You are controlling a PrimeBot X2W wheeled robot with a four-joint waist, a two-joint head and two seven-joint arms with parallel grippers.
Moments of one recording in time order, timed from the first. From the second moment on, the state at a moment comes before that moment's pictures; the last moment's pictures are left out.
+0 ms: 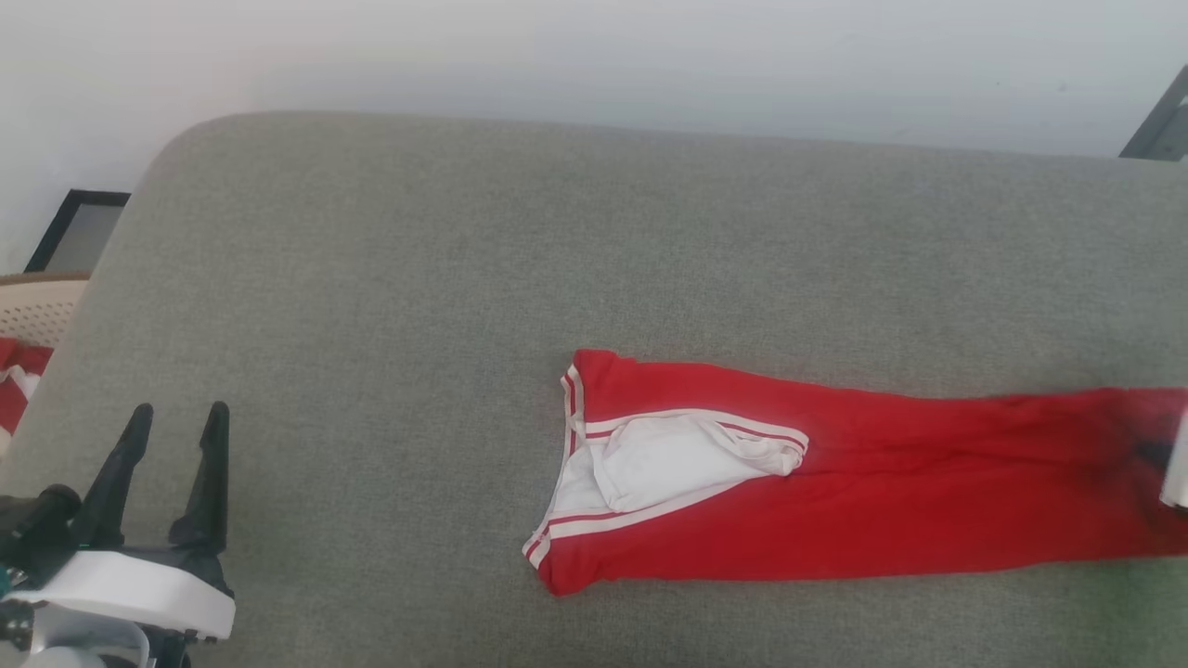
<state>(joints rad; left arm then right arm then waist) -0.04 0.50 -0.08 0.12 -0.63 -0.02 -0.26 -0.39 -0.41 -0.27 0.49 0.43 0.13 0.84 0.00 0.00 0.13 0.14</state>
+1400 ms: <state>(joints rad) -0.11 0.47 -0.17 0.16 -0.60 -0.06 -0.22 -0.52 -0.05 0.28 0.63 0.56 0.13 0.64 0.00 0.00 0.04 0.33</state>
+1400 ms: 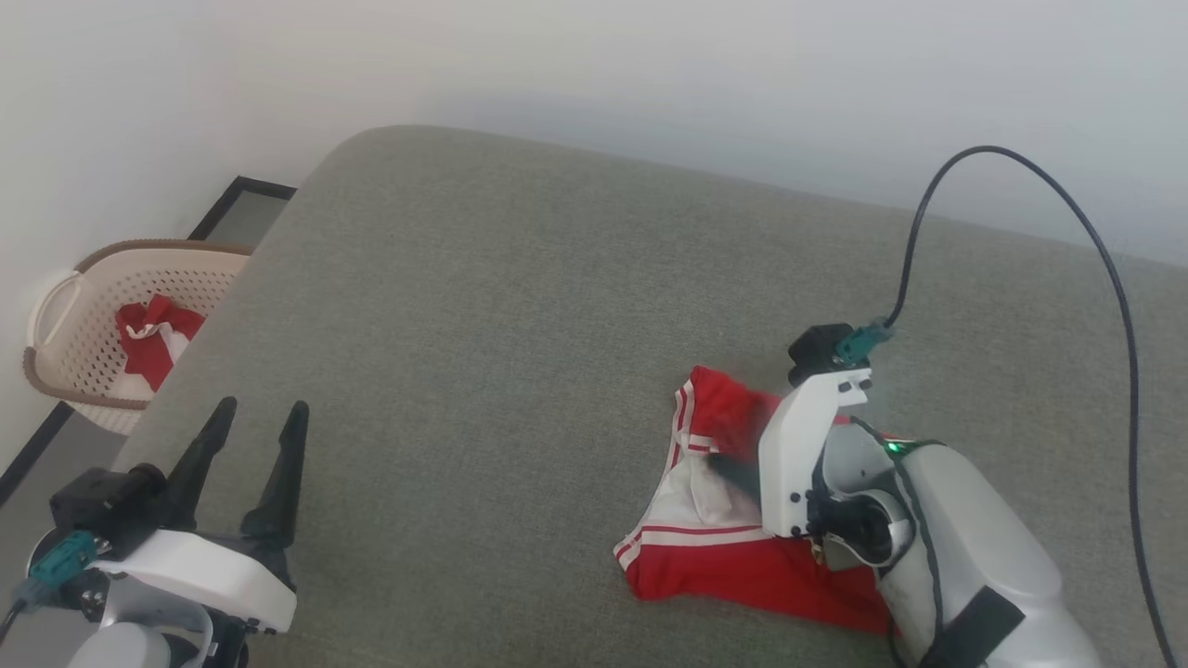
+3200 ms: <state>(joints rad) 0.12 0.50 0.00 0.08 -0.57 -0.06 -0.26 0.01 -0.37 0.03 0.17 0.62 0.13 -0.21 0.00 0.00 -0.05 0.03</state>
